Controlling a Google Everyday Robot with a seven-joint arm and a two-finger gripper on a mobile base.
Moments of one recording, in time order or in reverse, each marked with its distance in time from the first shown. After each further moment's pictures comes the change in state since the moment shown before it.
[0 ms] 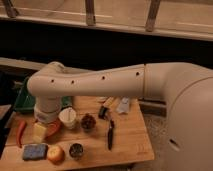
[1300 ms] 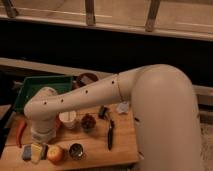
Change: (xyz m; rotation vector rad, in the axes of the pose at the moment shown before) arm 0.014 0.018 0.109 -0.075 0.083 0.051
